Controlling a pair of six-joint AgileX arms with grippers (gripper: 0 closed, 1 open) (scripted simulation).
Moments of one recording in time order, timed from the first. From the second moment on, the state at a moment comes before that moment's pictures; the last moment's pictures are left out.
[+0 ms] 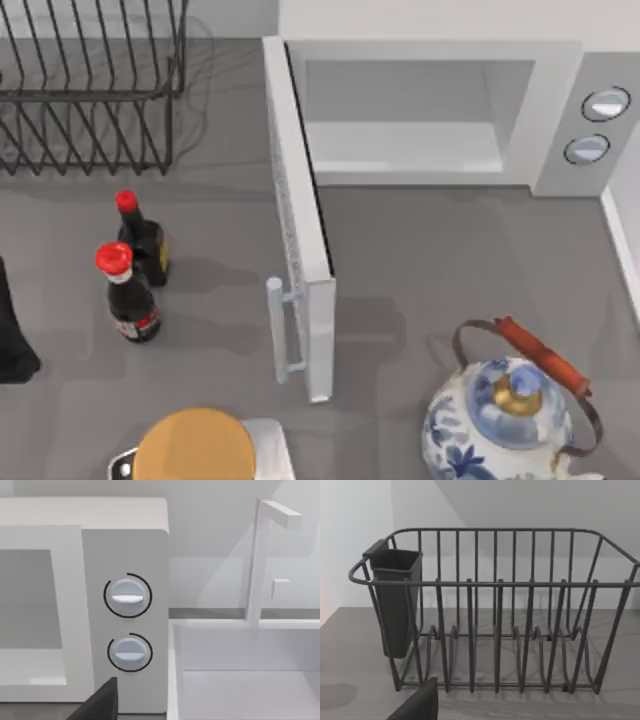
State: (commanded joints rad) left arm 0.00 0.00 0.00 0.00 0.00 0.00; right arm 0.00 0.00 0.00 0.00 0.00 0.00
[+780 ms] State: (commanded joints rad) left arm 0.00 0.00 0.00 0.00 0.00 0.00; right arm 0.00 0.00 0.00 0.00 0.00 0.00
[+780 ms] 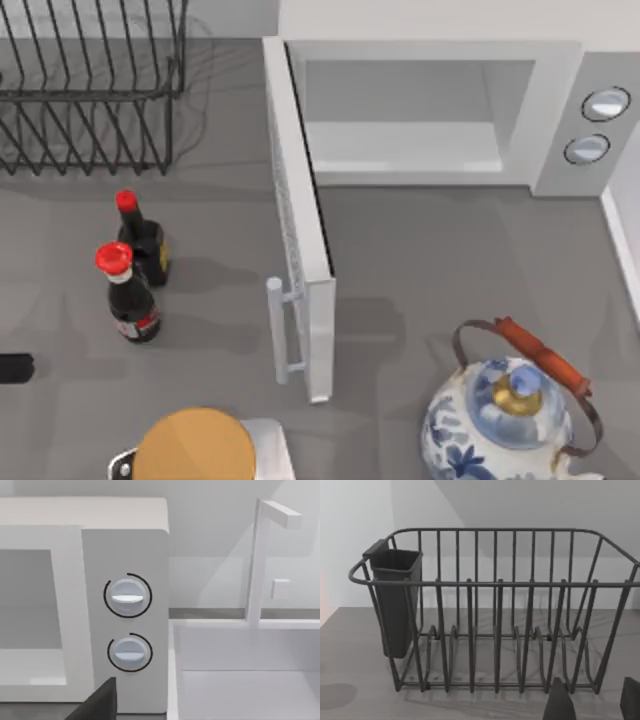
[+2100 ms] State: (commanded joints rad) left arm -0.36 0.23 0.60 -0.04 0.04 -0.32; right arm 0.00 0.00 0.00 0.00 0.00 0.00
